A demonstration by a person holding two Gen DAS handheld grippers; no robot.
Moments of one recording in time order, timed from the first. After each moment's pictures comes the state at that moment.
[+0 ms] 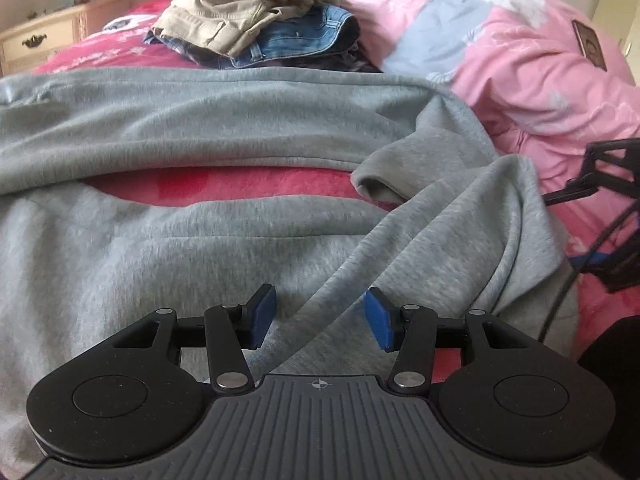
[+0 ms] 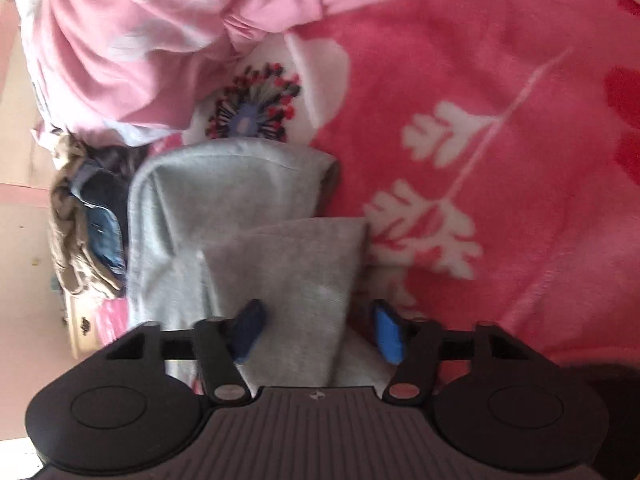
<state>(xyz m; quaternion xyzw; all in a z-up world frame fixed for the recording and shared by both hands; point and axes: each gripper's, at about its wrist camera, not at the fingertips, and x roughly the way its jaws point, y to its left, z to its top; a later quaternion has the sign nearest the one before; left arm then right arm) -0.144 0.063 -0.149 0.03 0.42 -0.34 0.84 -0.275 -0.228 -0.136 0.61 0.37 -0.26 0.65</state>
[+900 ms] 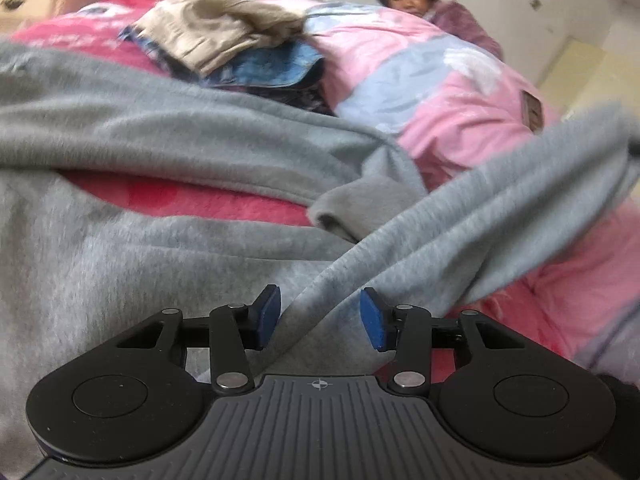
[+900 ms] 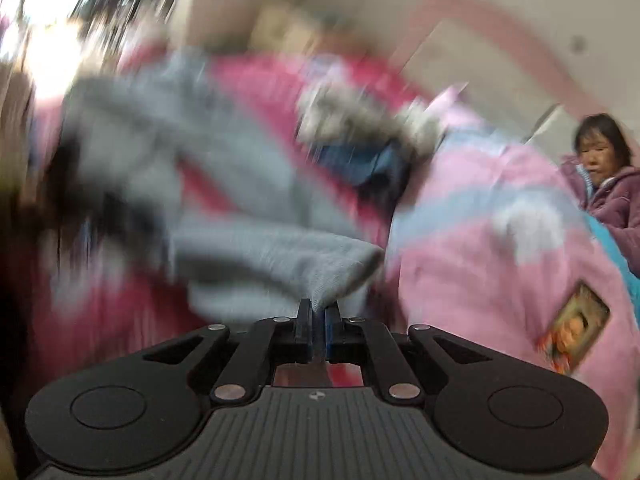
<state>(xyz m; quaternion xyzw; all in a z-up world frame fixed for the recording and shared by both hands) -0.145 0.096 -0.138 -0.06 0.39 -0.44 0.81 -0.318 -0.123 0.077 -0.26 0.46 0.07 0.85</state>
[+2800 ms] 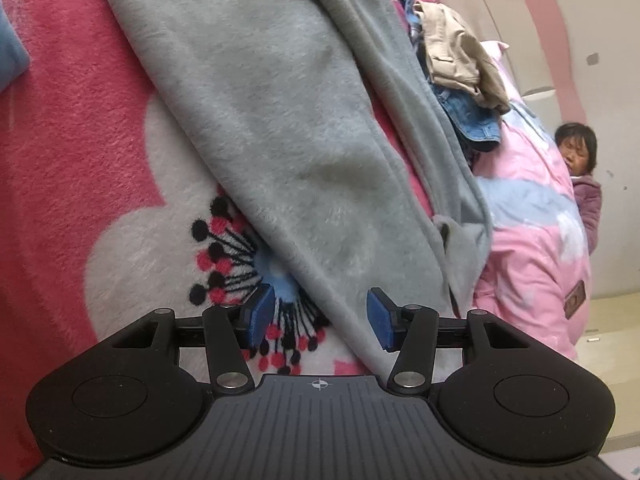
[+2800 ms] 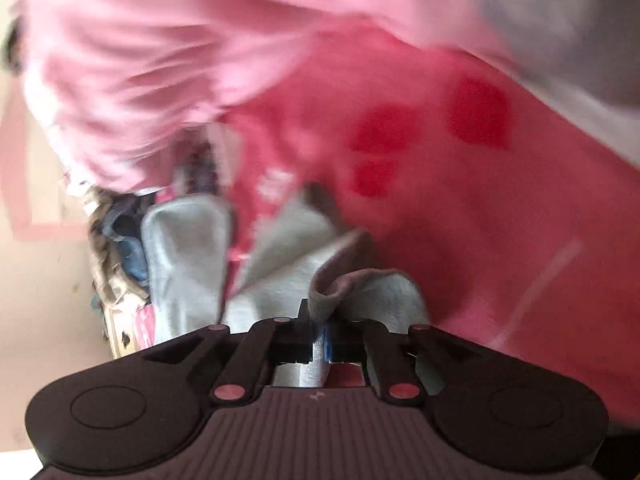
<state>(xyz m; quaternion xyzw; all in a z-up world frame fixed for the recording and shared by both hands) -0.181 0.234 -0.182 -0.39 0.54 -0.19 0.72 -0.437 -0.240 -0.101 0.66 0.32 -0.24 0.64</state>
